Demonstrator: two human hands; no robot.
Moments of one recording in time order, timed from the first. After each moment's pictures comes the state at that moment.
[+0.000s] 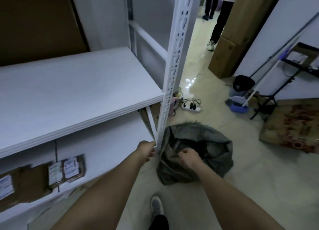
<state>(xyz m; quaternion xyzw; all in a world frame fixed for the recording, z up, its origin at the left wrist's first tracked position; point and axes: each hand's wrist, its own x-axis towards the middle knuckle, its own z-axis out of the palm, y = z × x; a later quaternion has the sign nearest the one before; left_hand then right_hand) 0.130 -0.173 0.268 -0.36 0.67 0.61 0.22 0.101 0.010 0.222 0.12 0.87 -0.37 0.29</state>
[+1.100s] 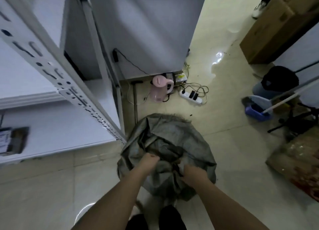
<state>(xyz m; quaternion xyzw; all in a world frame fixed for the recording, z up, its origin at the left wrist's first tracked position) -0.142 0.103 0.074 -0.45 0.62 0.58 0.26 -0.201 0.280 0.036 -0.21 0.87 0.08 0.44</state>
